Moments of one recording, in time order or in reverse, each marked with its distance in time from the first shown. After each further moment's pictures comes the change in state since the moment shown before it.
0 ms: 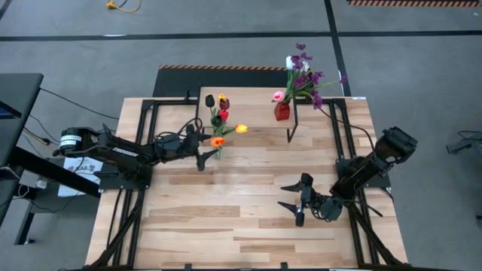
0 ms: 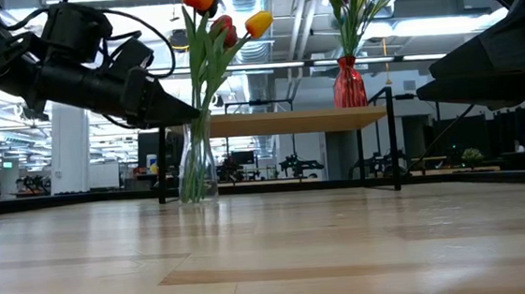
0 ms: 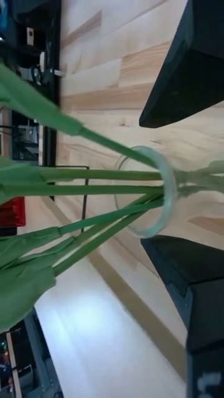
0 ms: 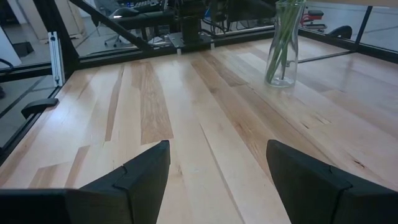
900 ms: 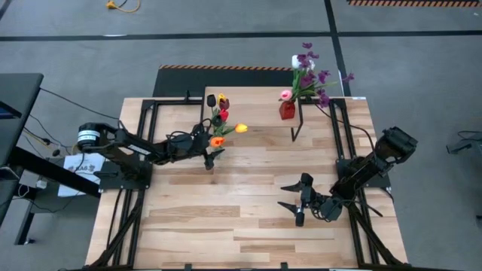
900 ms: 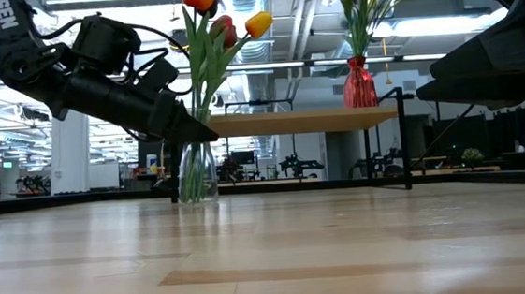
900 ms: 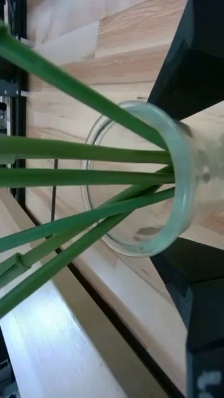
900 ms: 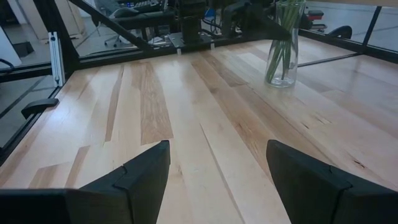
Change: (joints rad) left arm 0.010 0.208 0.098 0.006 -0.043 0.004; right arm 0.000 0.000 0.000 0.000 0.000 0.000
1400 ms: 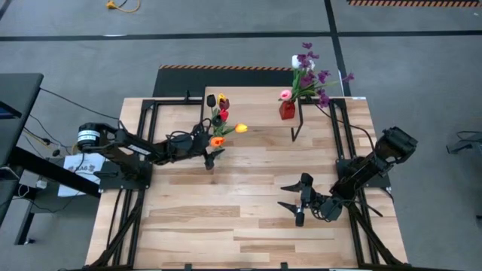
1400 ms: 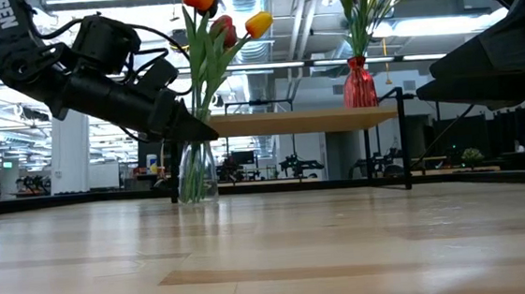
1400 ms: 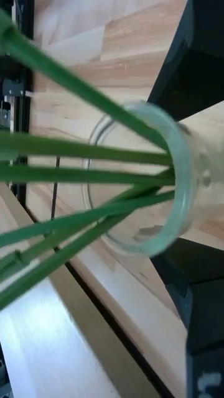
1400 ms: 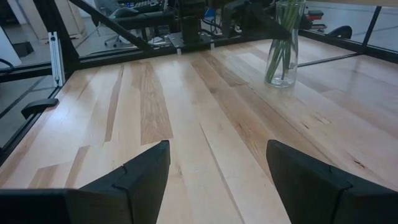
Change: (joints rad) left arm -0.005 0.000 0.000 0.002 -0.003 -0.035; right arm 0.000 0.000 0.000 0.000 0.000 0.000
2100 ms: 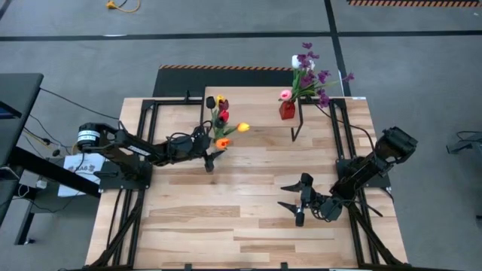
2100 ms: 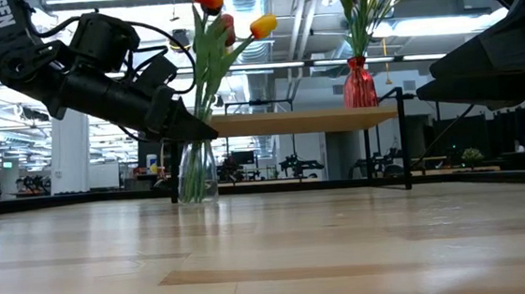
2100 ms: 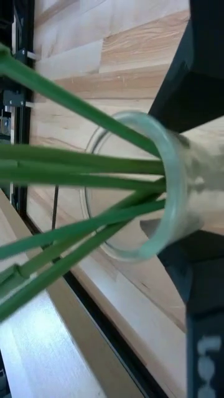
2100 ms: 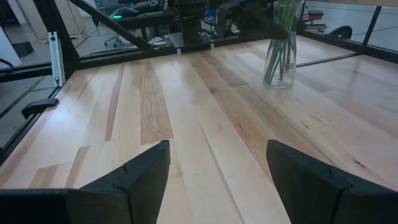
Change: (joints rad) left arm -0.029 0.000 0.000 0.001 0.000 -0.003; right arm 0.000 0.000 0.000 0.000 0.000 0.000
